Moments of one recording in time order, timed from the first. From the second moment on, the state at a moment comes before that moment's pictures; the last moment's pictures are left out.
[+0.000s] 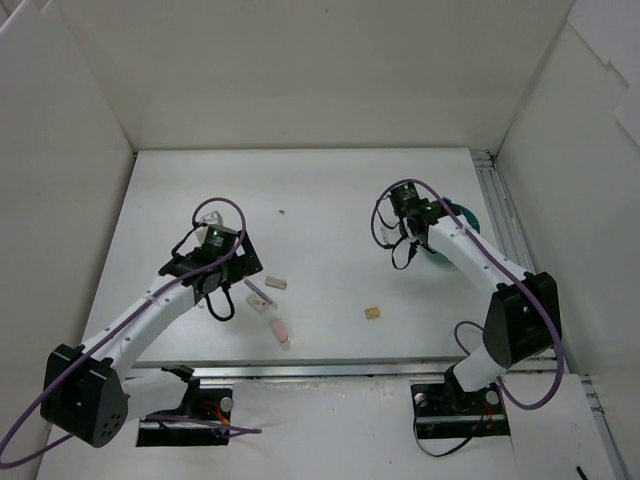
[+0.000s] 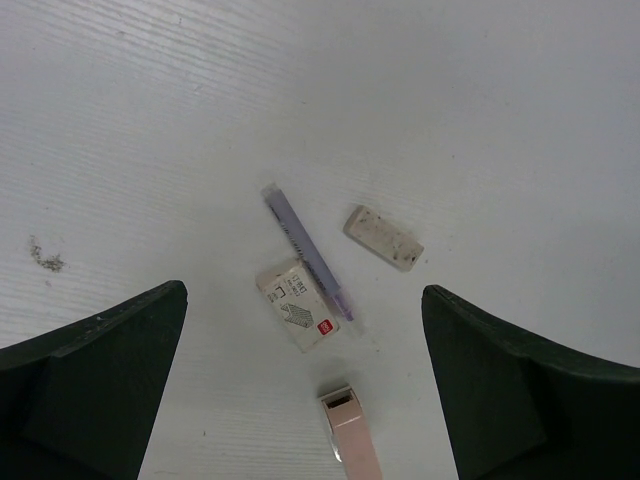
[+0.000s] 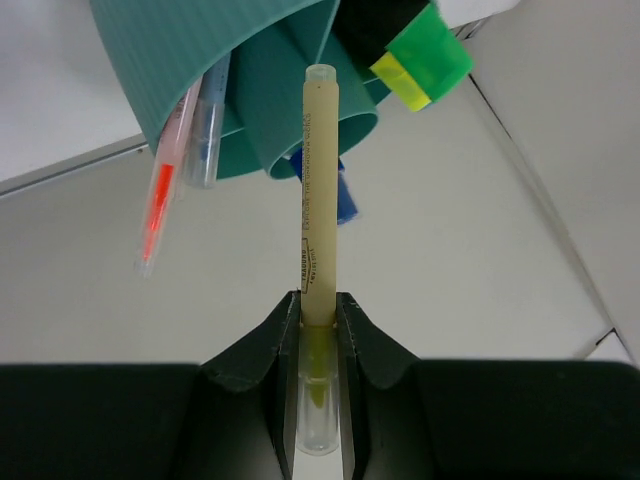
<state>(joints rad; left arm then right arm) -0.42 1.15 0.84 -0.56 -0.23 -0.75 0.39 1.56 1.22 -0.79 0.69 -1.46</state>
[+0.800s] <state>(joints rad) -0.42 1.33 0.89 -0.53 -0.18 -0.75 0.31 1.67 1.18 -0.77 0.60 -1.49</state>
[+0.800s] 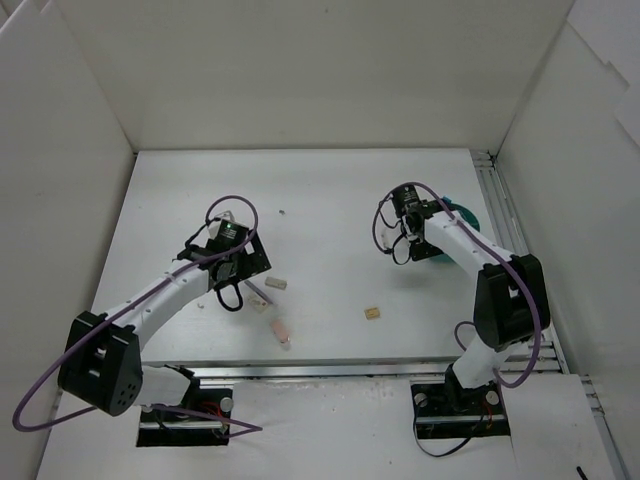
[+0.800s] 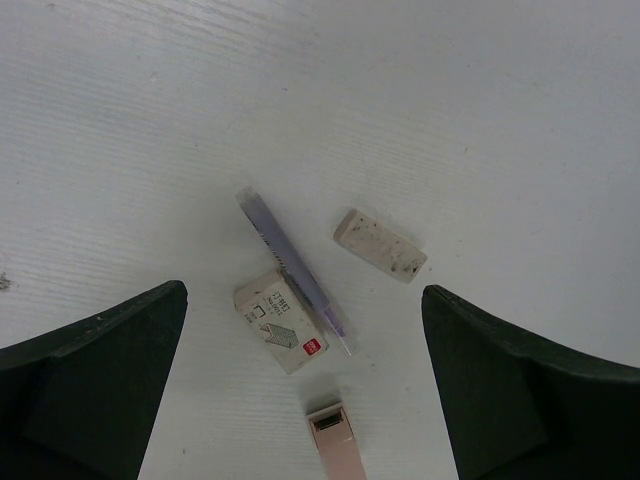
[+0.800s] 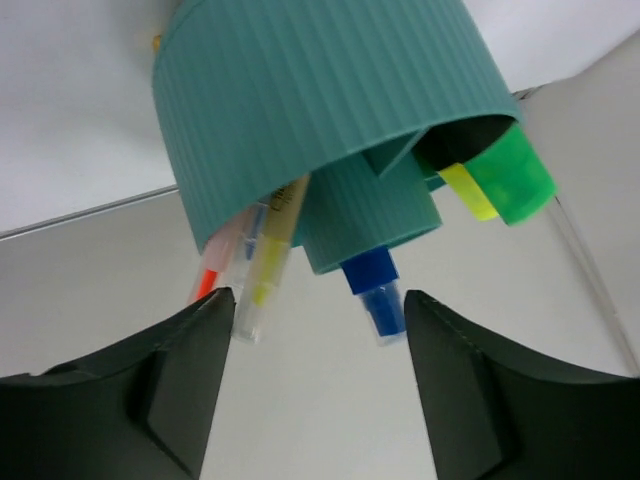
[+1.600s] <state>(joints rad) -0.43 1.48 0.84 -0.47 -0.26 -0.99 0.37 1.41 1.51 -0.42 0.33 -0.72</state>
